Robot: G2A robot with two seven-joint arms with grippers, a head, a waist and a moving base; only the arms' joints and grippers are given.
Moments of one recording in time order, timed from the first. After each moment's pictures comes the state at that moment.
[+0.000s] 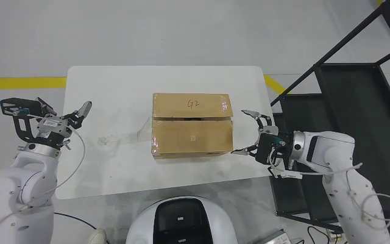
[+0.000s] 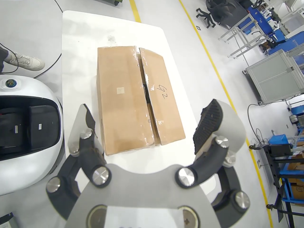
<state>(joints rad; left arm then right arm) 1.54 -1.15 -1.76 -1.93 1.03 -0.26 -0.27 -1.58 -0.94 1.69 -2.07 -1.49 -1.01 -0.09</state>
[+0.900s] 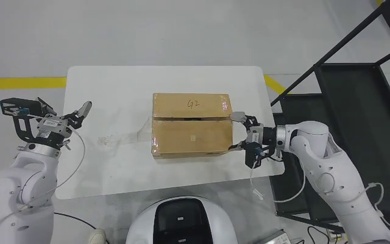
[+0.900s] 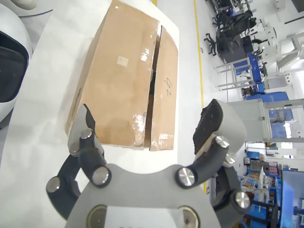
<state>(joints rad) 1.54 -1.15 -1.76 -1.93 1.03 -0.26 -0.27 -1.36 -0.87 1.43 -1.71 -2.29 -0.77 -0.85</state>
